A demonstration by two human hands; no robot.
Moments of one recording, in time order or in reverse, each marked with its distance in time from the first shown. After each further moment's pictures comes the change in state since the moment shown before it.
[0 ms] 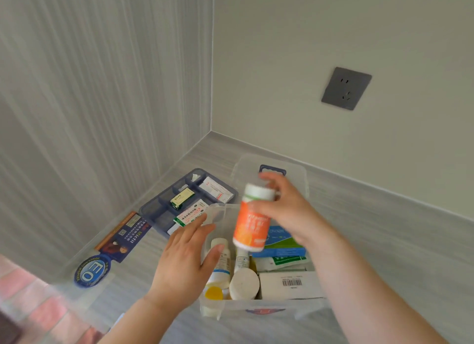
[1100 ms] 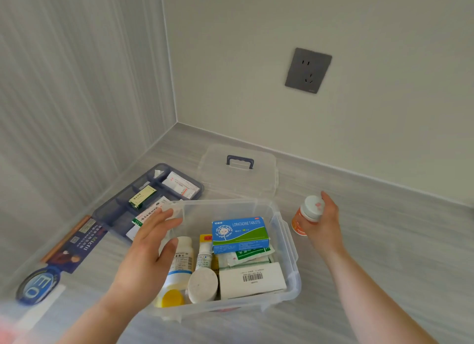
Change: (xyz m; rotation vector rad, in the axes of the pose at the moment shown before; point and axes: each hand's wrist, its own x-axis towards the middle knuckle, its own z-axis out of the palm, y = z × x) left_hand 0.014 0.010 0.019 -0.241 0.081 0.016; right_hand -0.004 0.138 -0.125 -0.324 0.633 0.058
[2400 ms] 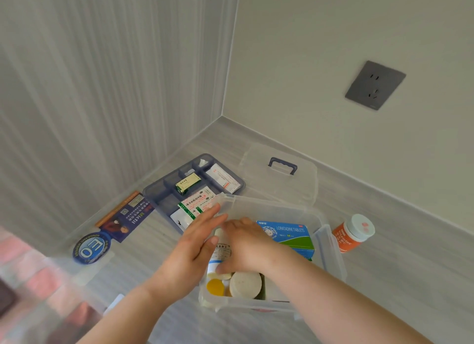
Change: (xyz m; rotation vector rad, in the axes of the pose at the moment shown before) left_hand -0.008 -0.024 -0.012 -0.299 -0.123 0.089; right_hand -0.099 -0.137 0.124 -0.909 -1.009 -0.619
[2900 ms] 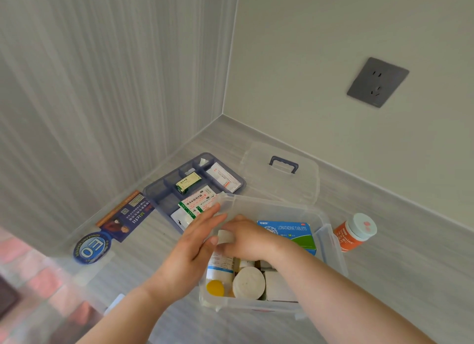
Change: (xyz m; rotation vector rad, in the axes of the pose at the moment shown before) left_hand -0.001 -0.004 0.000 0.004 -0.013 0.002; right_hand 0.009 0.009 -0.005 0.336 -0.068 0.046
